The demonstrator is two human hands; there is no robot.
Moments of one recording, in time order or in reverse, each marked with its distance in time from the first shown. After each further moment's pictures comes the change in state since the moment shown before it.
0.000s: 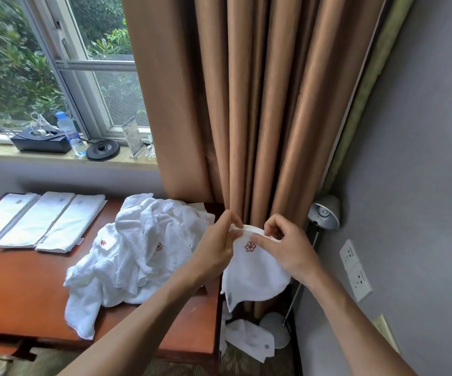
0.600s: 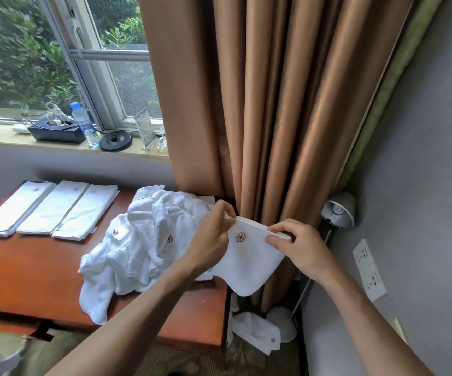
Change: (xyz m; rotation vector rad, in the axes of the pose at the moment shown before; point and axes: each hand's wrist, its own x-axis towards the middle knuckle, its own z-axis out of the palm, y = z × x) left_hand 0.004 -0.018 -0.021 0.013 0.075 -0.116; right_hand 0.005 0.007 -0.005 -0.030 -0.098 0.052
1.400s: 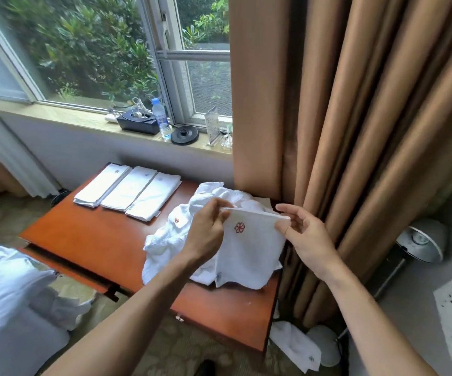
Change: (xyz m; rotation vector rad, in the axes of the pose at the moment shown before) left_hand -0.016 -0.017 -0.103 0.078 0.299 -0.168; right_hand 0.058 -0.051 0.082 0.448 -0.117 0.009
